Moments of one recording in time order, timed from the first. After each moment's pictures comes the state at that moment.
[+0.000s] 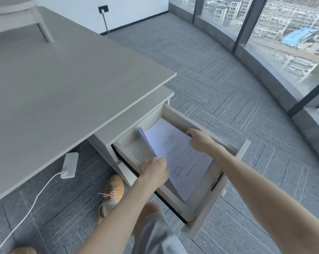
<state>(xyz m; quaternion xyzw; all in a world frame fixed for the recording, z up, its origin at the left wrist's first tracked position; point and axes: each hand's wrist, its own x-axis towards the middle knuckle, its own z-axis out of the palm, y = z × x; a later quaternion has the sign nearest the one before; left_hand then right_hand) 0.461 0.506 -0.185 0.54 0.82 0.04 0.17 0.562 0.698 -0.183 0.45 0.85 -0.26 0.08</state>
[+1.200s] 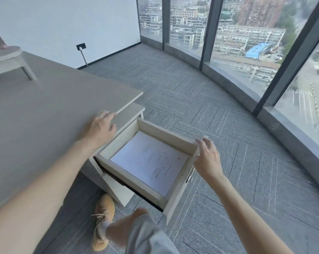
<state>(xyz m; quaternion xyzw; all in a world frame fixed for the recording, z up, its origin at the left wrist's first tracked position) 0.366 0.517 -0.051 0.57 0.80 0.18 -0.04 0.708 0.597 -0.133 0.57 0.78 -0.19 -0.16</state>
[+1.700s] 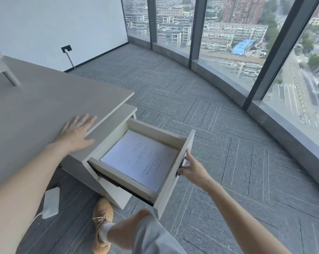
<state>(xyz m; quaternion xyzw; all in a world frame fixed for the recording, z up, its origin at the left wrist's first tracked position) 0.284 0.506 -0.071 0.57 0.82 -0.07 0.02 0.708 0.574 -0.156 0.50 0.70 -0.49 -0.12</state>
